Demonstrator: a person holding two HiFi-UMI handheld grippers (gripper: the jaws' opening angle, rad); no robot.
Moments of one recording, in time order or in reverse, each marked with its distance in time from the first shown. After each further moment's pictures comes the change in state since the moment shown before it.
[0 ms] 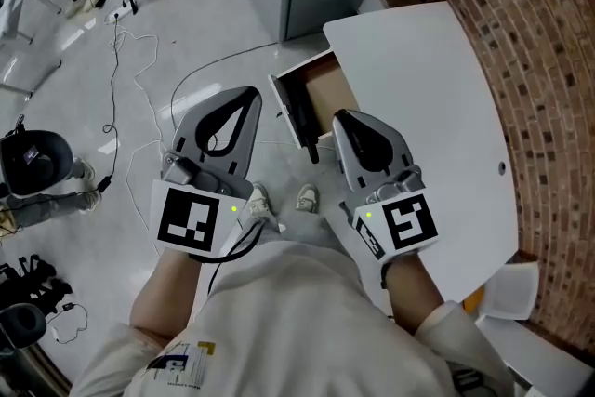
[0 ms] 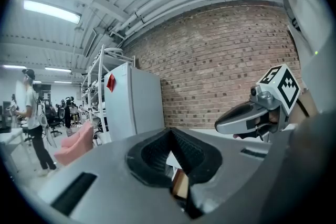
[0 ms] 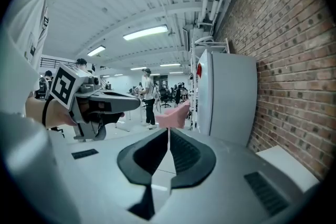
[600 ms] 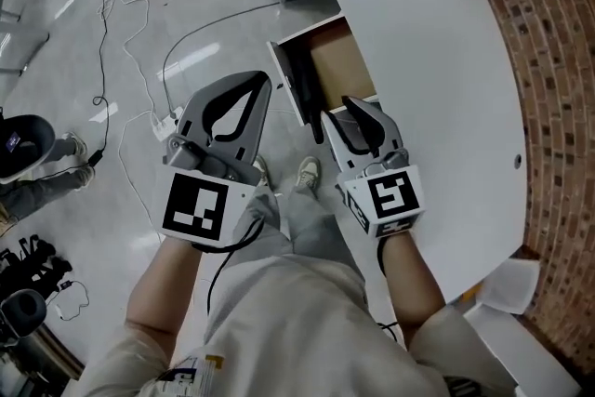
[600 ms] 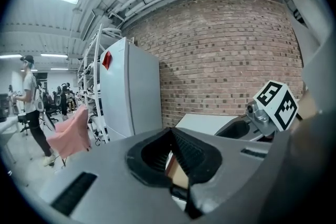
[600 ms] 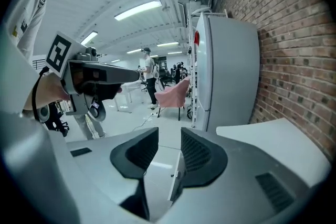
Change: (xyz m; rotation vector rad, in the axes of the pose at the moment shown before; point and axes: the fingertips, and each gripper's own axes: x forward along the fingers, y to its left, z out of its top) left arm 0.058 -0.003 -0.101 -0.033 0.126 -0.047; right arm 0.059 -0.023 -0.154 0.061 0.241 0.013
